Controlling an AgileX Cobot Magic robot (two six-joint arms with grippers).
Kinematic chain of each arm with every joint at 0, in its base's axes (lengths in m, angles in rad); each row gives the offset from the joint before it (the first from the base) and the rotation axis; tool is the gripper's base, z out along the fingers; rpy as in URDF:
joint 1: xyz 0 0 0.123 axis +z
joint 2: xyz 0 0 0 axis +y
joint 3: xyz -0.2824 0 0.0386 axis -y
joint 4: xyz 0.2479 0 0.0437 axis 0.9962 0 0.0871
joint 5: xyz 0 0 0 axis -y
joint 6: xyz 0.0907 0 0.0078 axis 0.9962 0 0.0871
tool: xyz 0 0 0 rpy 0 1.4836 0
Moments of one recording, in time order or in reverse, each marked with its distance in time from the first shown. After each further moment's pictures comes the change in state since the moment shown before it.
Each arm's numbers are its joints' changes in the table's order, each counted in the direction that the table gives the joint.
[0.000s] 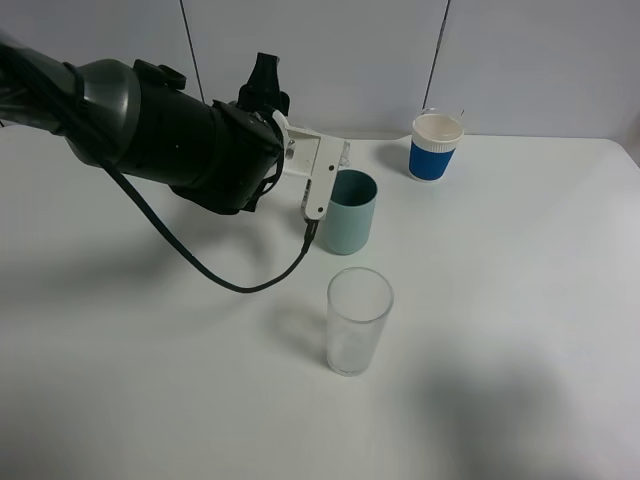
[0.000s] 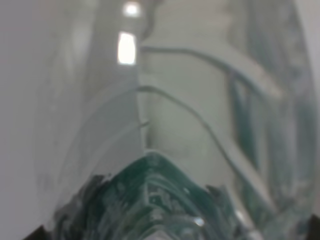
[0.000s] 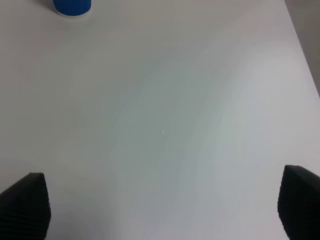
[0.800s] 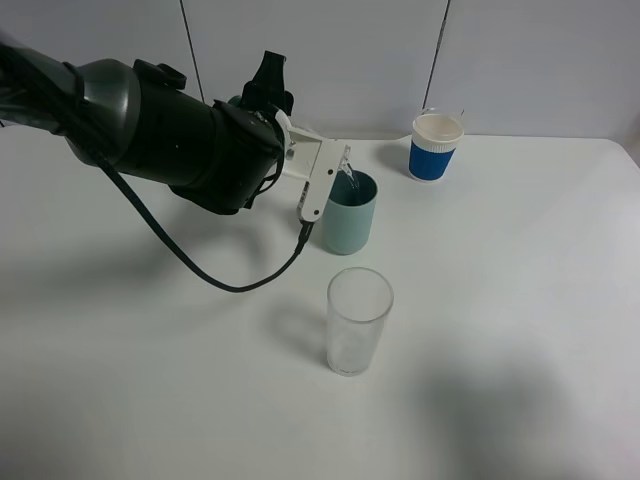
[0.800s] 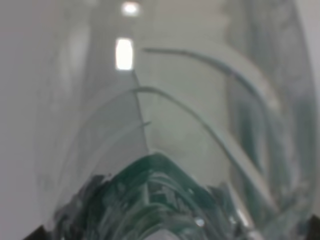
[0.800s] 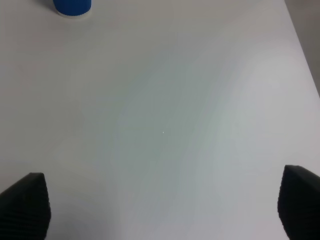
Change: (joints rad) left arm 0.001 0.000 0.000 0.035 0.000 0.045; right arm 0.000 0.000 0.000 0.000 0.000 0.000
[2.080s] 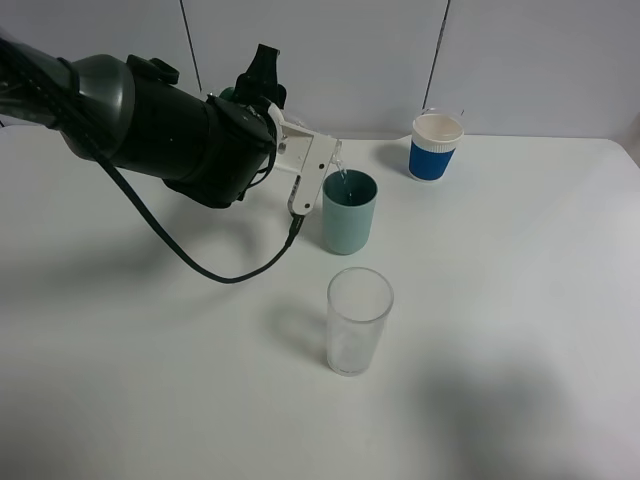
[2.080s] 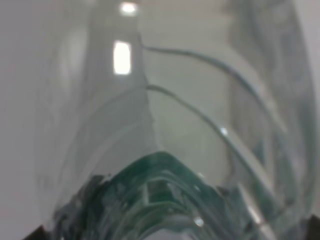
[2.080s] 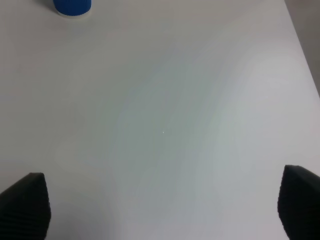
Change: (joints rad) left arm 0.027 0.000 0.000 0.031 0.008 0.010; right arm 0.000 0.000 0.000 0.000 0.000 0.000
